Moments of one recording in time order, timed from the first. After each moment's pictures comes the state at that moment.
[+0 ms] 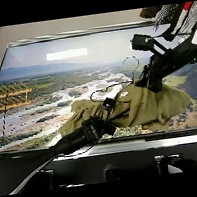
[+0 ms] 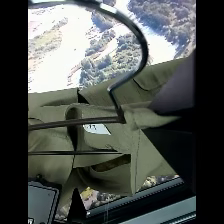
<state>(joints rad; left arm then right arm) -1.09 -1.50 1.11 1.88 -0.81 -2.23 0.07 -1.24 1.58 -1.07 1.67 0.53</state>
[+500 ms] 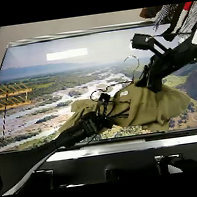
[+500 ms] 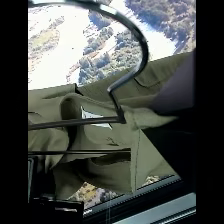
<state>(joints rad) -1.02 -1.53 1.15 1.89 -0.82 -2.27 0.07 -1.24 1.58 -1.07 1.67 0.56</state>
